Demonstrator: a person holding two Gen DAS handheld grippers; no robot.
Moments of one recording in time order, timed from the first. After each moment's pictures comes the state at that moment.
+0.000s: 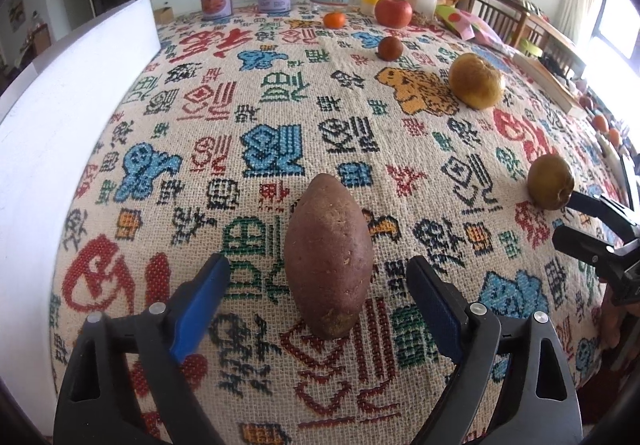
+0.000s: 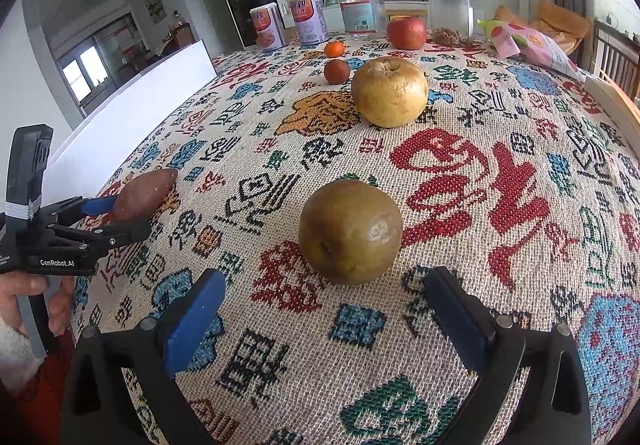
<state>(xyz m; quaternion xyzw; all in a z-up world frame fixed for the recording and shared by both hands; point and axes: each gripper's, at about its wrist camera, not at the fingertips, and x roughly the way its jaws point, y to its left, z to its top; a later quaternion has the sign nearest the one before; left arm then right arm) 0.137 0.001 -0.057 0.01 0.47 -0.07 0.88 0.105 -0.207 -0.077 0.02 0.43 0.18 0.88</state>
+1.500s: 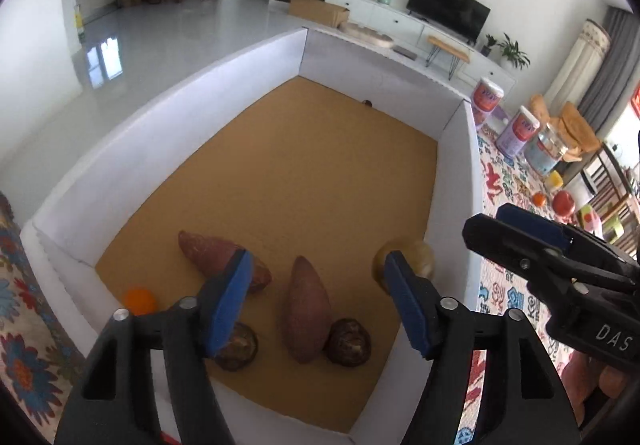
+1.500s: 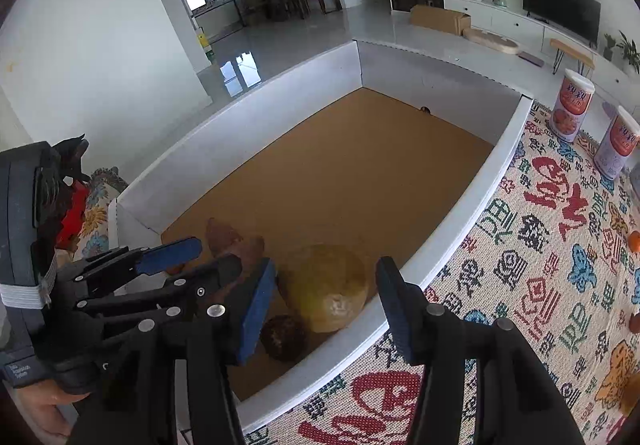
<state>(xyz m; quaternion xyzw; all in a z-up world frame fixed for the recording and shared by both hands) 0.102 0.294 0.047 -0.19 0.40 0.18 0.88 0.185 0.218 0.033 -0.08 0.45 0.38 0.80</state>
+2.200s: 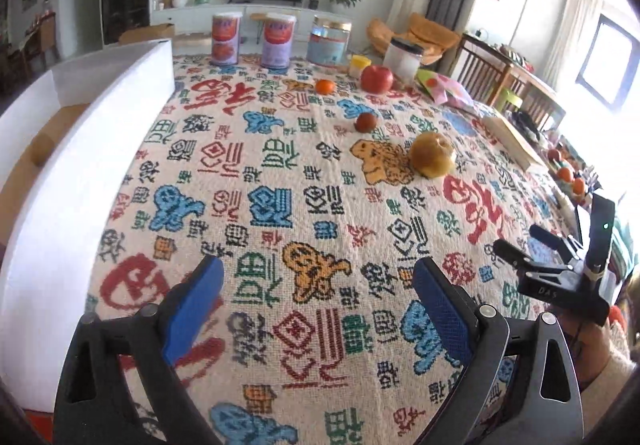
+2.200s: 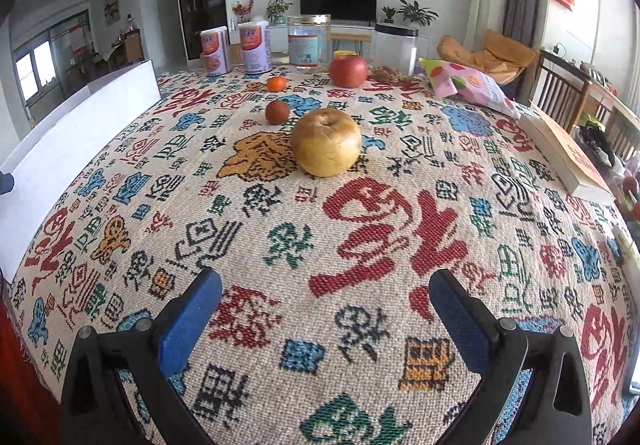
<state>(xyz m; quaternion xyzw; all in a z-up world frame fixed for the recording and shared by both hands) 0.120 0.013 0.001 -0.05 0.41 -0.09 0.90 0.105 -0.216 -0.047 -0.03 0.40 0.03 0.92</state>
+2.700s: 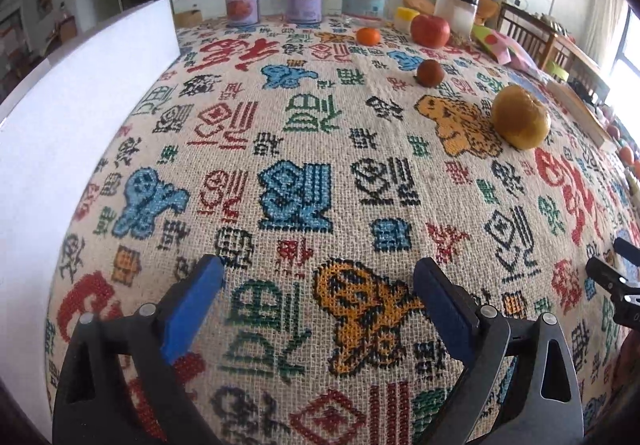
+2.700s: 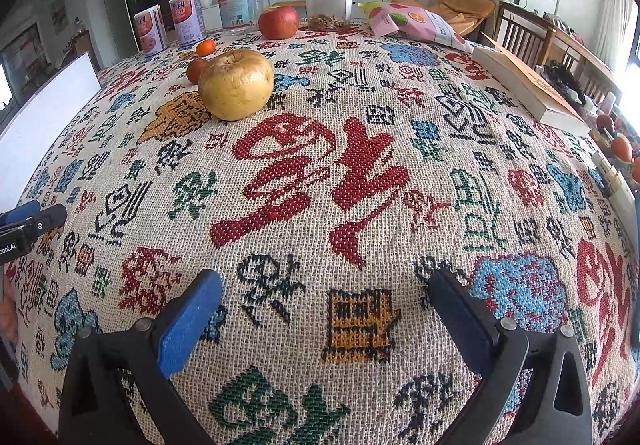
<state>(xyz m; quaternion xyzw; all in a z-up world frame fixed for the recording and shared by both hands) 0.172 0.004 -0.063 -0.01 0.44 -0.01 0.90 0.111 -0.247 -0.079 -0.01 0.46 -0.02 0.89</state>
